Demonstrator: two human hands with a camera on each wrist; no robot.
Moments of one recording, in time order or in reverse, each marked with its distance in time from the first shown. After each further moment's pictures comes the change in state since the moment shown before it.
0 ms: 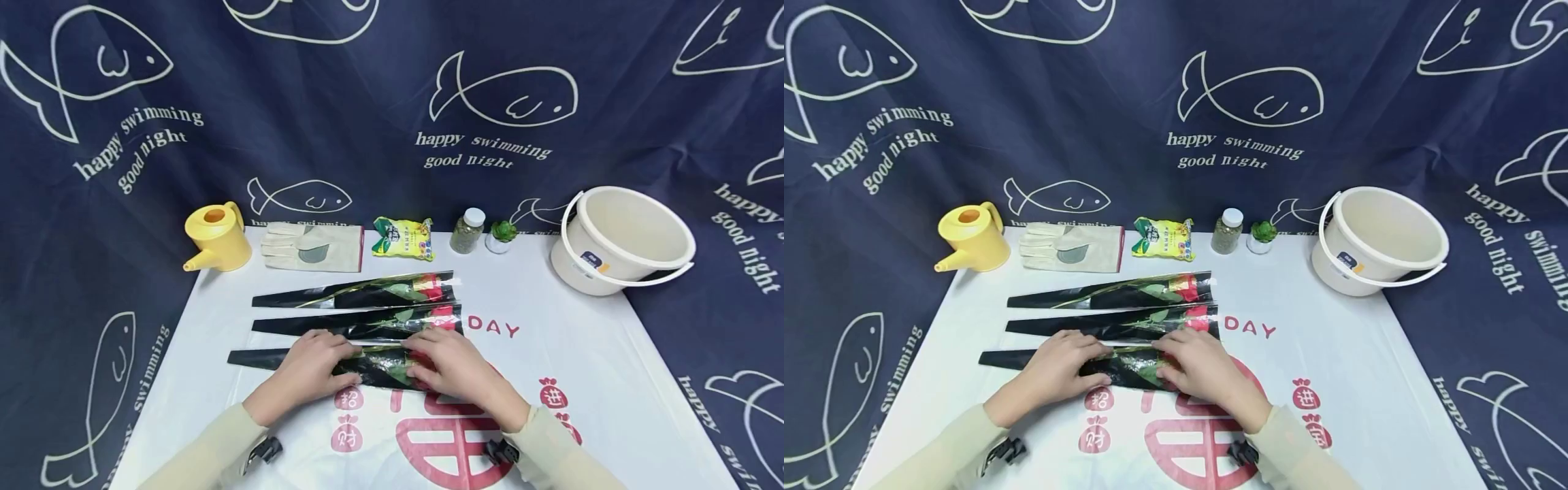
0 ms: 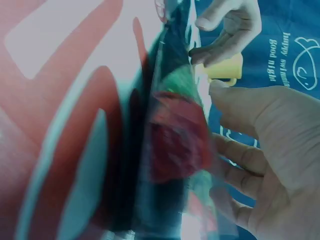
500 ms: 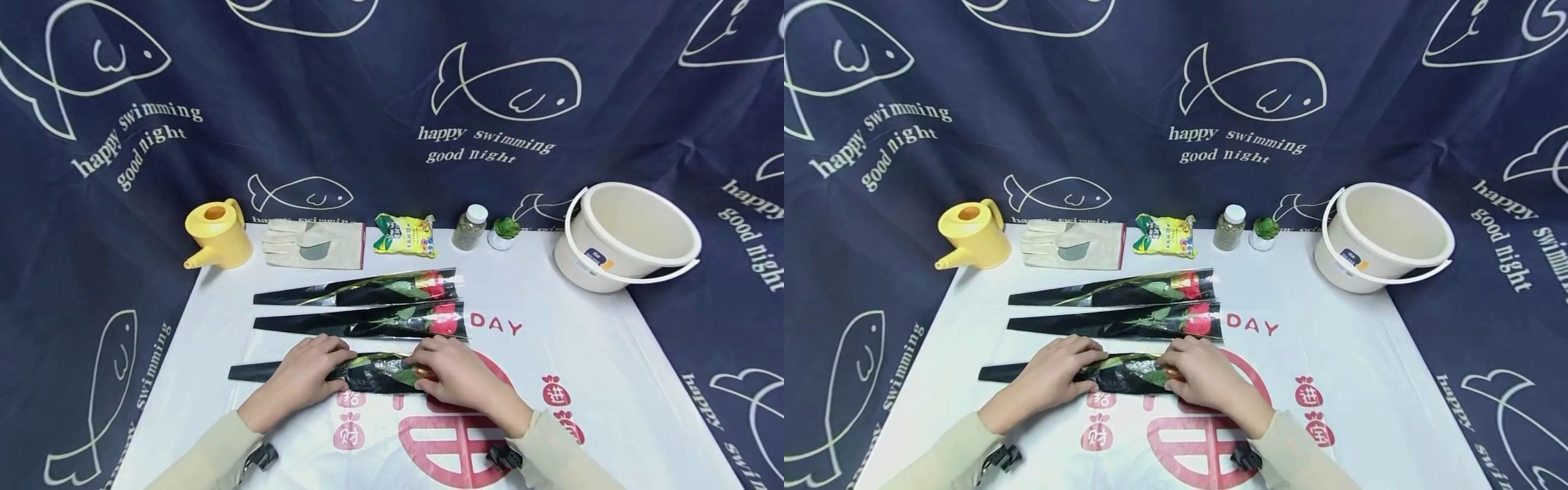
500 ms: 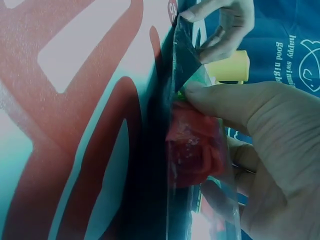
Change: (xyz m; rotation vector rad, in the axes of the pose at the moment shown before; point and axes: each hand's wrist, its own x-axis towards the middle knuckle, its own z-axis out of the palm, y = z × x) left_hand -0.019 -0.007 0.011 -0.043 -0.072 -0.011; right_hand -0.009 -0.002 0.012 0.019 -0.105 -0.020
